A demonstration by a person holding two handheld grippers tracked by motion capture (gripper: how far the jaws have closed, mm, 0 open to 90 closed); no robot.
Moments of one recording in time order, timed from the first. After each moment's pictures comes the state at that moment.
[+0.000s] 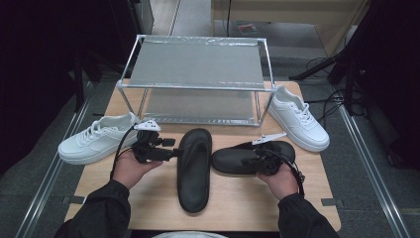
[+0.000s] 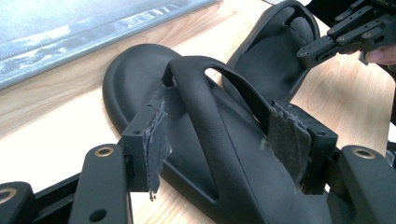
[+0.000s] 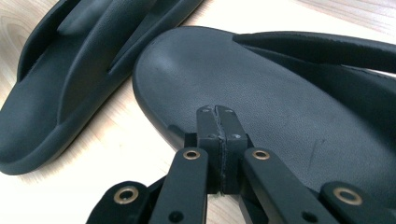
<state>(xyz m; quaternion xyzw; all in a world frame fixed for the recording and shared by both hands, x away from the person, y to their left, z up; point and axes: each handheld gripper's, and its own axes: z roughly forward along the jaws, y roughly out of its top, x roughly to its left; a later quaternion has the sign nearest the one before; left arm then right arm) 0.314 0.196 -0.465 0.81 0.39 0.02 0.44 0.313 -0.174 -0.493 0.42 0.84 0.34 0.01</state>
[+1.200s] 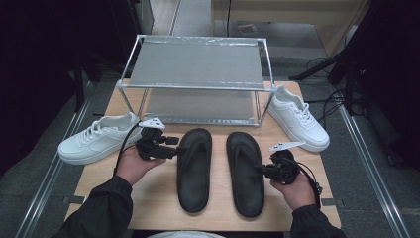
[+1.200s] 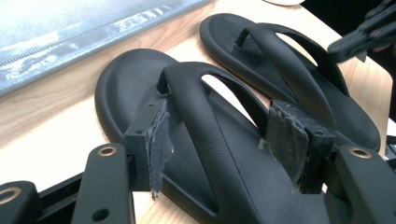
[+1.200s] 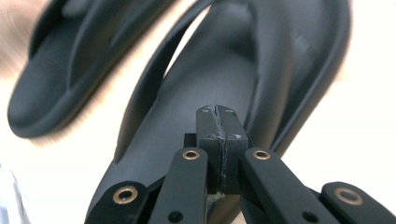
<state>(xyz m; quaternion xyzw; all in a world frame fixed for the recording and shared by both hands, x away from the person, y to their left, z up) 0.323 0.190 -0.465 0.82 0.38 0.01 0.44 0.285 -0.211 -0.480 0.44 0.82 0.35 0.02</state>
